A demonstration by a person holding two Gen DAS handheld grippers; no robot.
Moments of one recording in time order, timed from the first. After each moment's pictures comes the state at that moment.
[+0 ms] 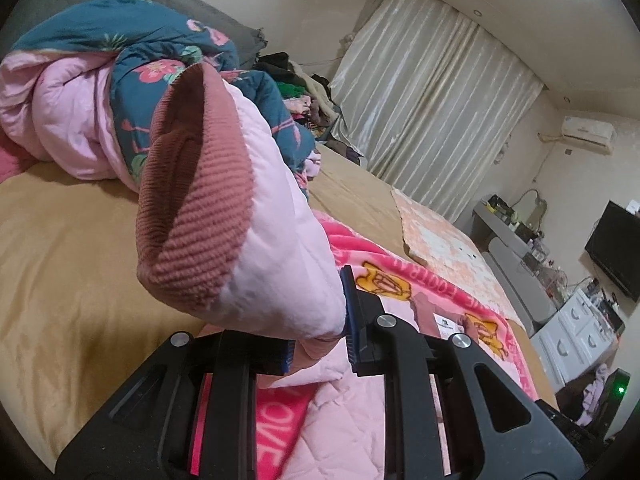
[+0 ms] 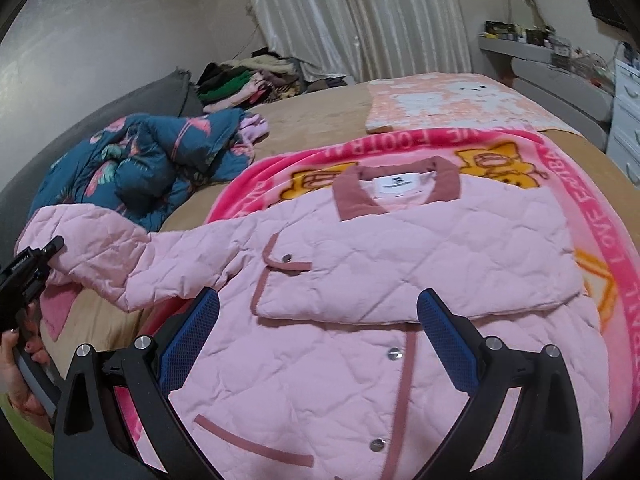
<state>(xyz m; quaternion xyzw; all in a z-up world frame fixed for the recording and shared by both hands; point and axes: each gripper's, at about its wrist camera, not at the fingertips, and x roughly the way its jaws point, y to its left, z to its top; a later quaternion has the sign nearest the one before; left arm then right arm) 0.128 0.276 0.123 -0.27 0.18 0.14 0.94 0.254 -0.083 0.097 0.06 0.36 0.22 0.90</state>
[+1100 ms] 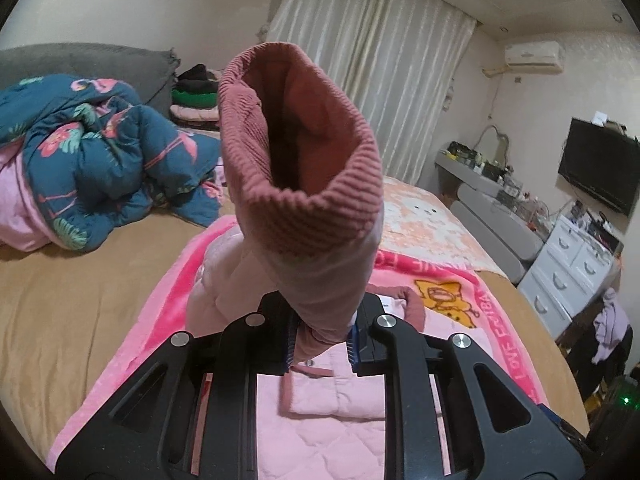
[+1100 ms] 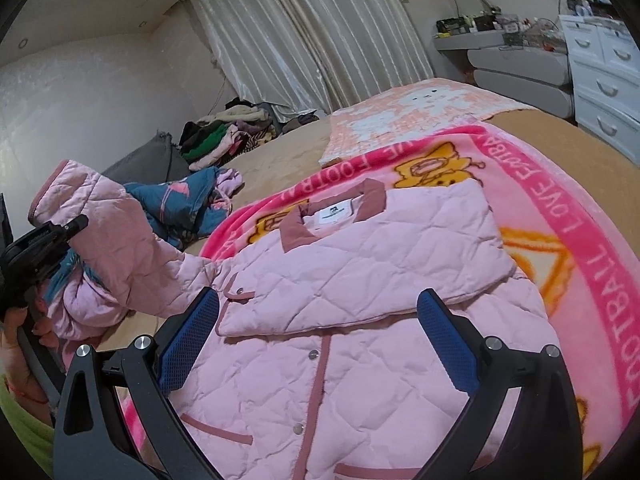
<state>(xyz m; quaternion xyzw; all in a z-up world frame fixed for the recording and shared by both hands) 0.216 0.109 0.188 -0.15 0.21 0.07 0.96 0.235 -0.227 0.099 0.17 0.32 0.20 0.91</state>
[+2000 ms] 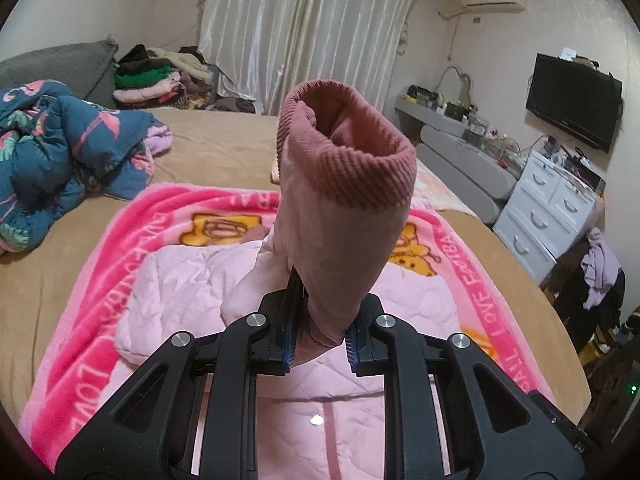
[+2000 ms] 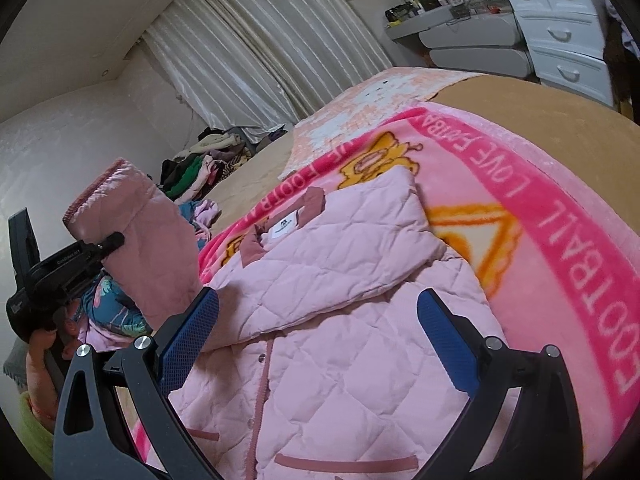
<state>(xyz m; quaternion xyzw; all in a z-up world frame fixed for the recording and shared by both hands) 0.285 -0.014 0.146 -0.10 0.29 0.00 0.95 0.236 -0.324 0.063 0.26 0.32 0.16 0.90</state>
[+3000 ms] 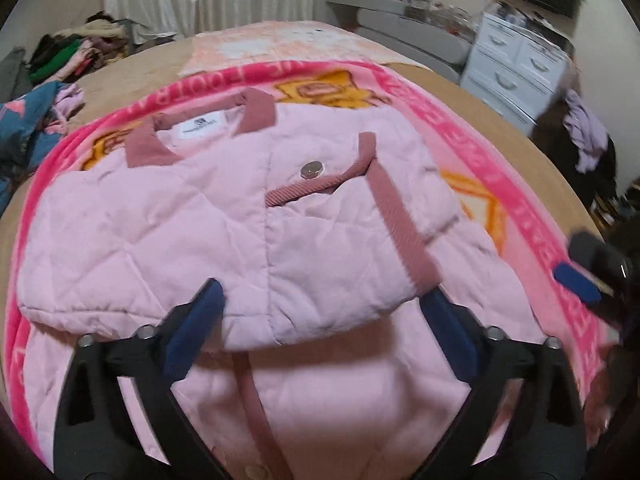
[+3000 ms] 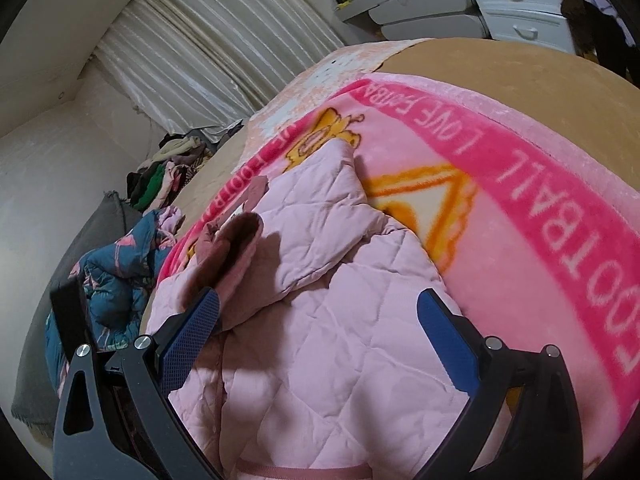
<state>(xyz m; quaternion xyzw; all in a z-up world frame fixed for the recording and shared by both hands) 0.299 -0.122 0.008 0.01 0.44 -0.11 0.89 0.250 -0.353 0.016 0.30 0.37 0.10 0.87</state>
